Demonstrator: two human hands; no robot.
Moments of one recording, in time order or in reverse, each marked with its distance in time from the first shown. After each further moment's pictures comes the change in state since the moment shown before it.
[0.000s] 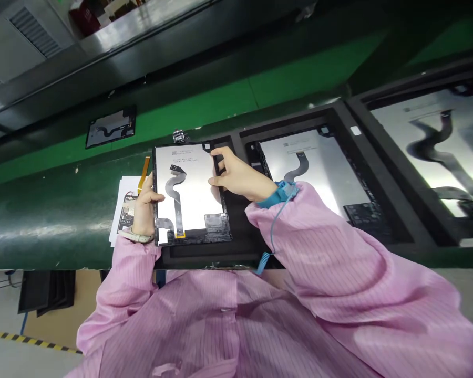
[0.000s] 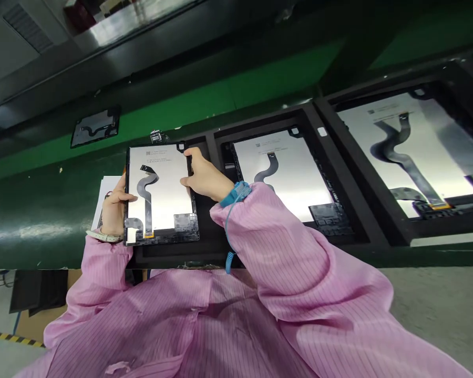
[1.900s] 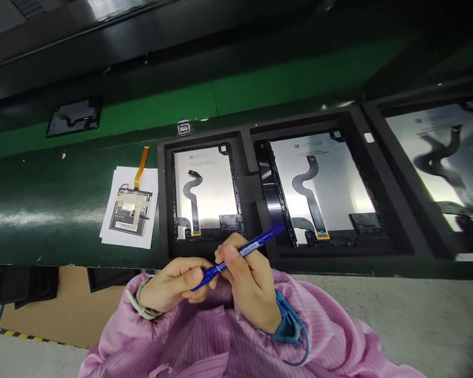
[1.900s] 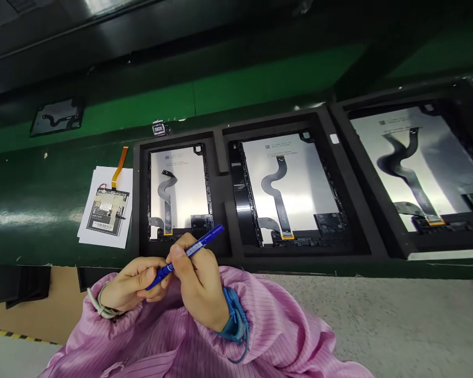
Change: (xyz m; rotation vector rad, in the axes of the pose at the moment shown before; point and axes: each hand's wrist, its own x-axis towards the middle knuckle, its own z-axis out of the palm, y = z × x) left_hand -0.126 -0.007 0.017 -0.578 -0.851 -0.401; right_hand -0.149 0.004 0.092 0.683 0.205 -0.202
